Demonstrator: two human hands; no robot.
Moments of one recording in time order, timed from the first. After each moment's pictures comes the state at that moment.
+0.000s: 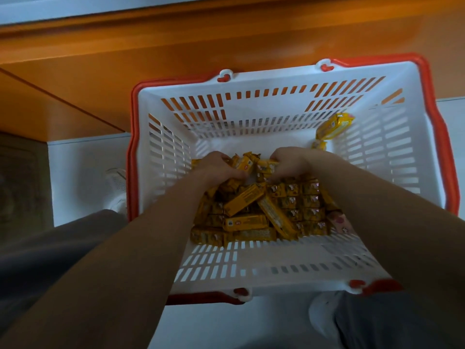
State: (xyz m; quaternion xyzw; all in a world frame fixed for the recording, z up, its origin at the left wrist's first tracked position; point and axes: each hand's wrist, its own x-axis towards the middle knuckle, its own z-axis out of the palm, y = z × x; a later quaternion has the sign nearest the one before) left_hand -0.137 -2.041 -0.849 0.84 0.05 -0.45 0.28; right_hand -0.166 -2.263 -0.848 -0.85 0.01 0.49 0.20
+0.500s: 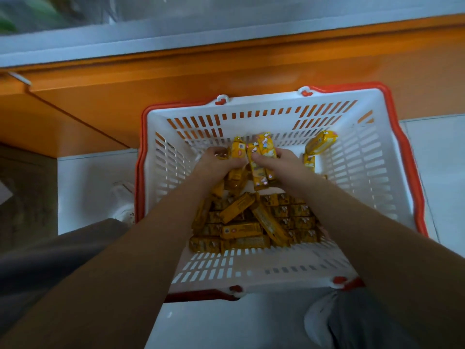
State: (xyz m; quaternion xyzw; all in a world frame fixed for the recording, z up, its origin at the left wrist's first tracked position) left_hand -0.140 -2.055 -0.781 0.76 0.15 -0.37 0.51; right_hand -0.198 -2.237 -0.784 -0.60 0.28 0.23 0.72
